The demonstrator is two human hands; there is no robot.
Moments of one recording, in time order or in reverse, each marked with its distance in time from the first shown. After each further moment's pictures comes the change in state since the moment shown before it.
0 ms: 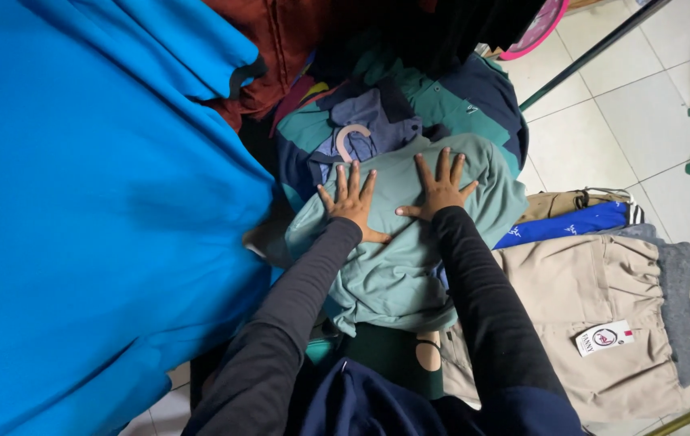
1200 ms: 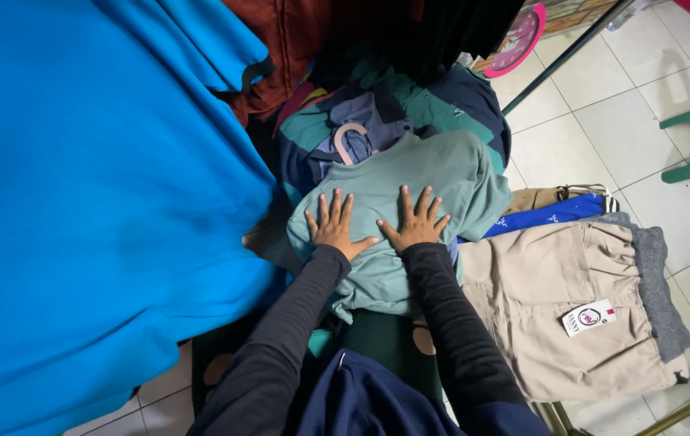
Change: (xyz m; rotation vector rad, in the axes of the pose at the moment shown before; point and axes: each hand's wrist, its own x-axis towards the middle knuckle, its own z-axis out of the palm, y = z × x) left_hand -0.074 -0.012 0.039 -0.197 0.158 -0.051; right_hand -0.090 -0.042 0.044 0.194 0.167 0.073
